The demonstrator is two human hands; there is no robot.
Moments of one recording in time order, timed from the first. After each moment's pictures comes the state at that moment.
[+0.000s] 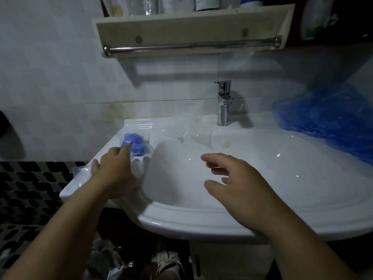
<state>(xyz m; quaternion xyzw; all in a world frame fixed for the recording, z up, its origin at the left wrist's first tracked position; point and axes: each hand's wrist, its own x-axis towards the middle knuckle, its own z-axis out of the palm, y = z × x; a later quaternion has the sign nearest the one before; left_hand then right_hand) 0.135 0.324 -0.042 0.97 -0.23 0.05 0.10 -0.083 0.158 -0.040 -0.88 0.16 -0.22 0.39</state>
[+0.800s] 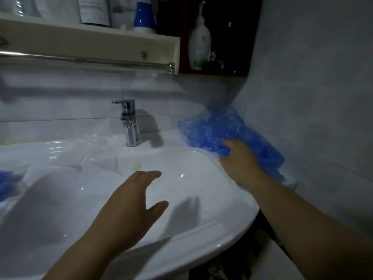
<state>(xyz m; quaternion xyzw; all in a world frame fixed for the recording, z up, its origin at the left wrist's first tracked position) -0.021 0.160 -0.045 0.77 -0.55 0.04 0.33 -0.166 -0.082 -0.028 -0.81 0.44 -0.33 0.21</state>
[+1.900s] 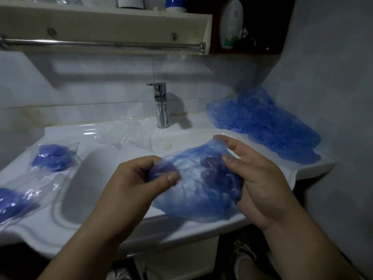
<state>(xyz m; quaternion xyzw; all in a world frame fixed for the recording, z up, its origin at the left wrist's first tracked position) -0.005 0.223 -0.041 0.60 -0.46 -0.18 0.63 -0.170 0.092 -0.026 -0.52 0.12 -0.36 0.77</state>
